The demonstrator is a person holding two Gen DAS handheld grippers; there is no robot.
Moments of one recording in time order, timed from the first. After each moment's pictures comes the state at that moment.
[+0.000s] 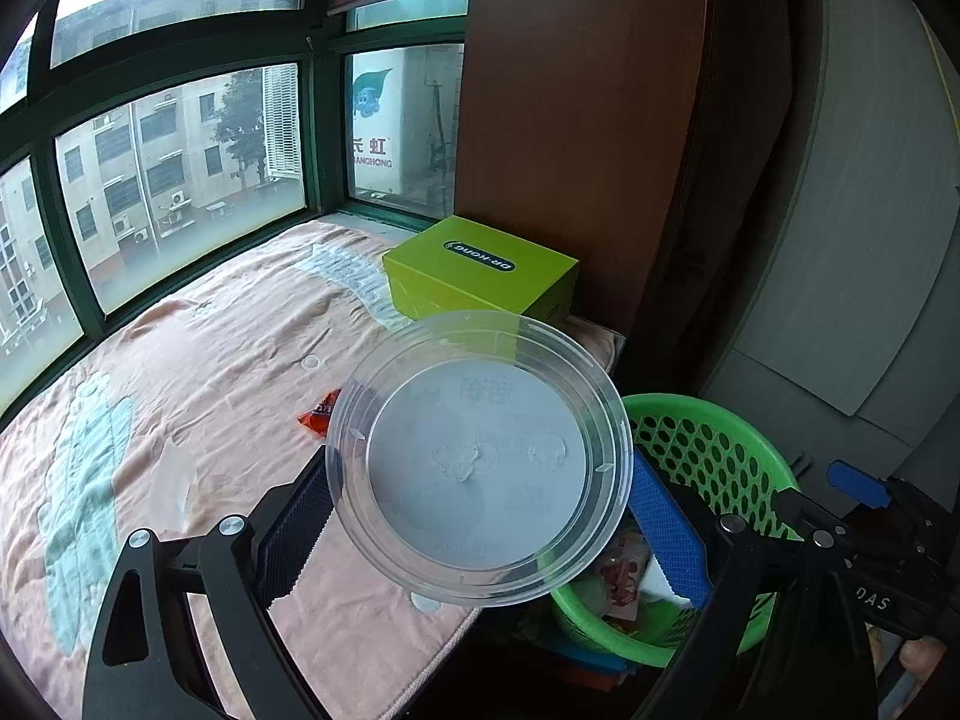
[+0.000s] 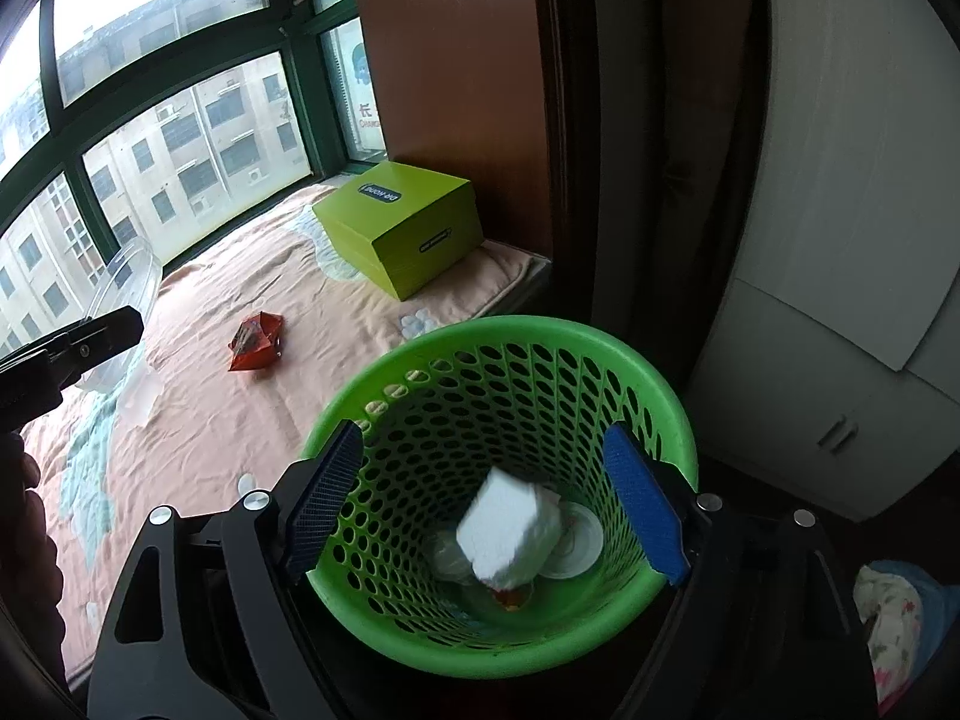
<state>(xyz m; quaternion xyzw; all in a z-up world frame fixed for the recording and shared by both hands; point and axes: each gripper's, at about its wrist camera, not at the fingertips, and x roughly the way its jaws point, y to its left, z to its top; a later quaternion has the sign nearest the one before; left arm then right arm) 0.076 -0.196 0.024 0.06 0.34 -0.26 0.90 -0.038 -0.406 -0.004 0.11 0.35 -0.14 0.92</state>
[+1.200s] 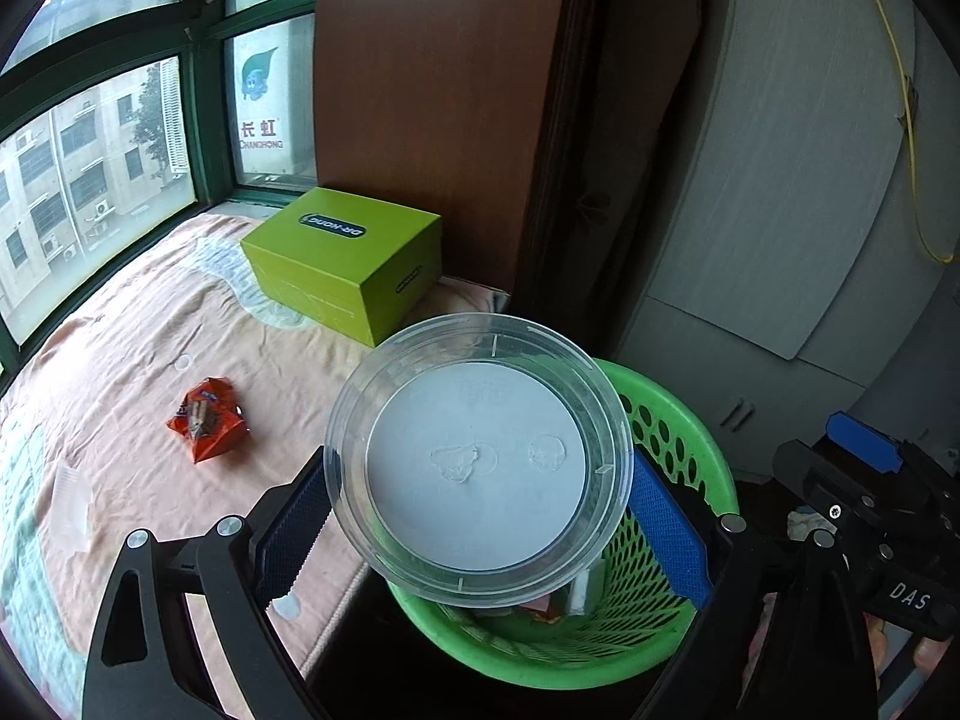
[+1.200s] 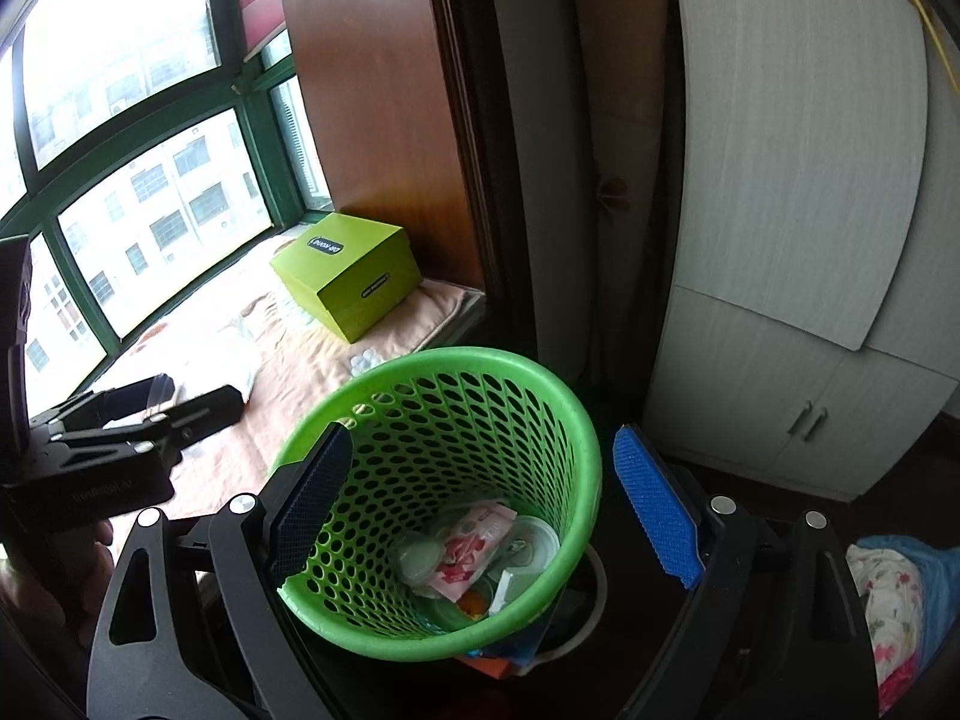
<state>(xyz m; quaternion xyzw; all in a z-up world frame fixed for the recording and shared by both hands) 0.051 -0.283 0.004 0.09 0.37 -0.35 0.86 -0.078 -0.441 0.013 0.14 0.31 -0.19 0.92</state>
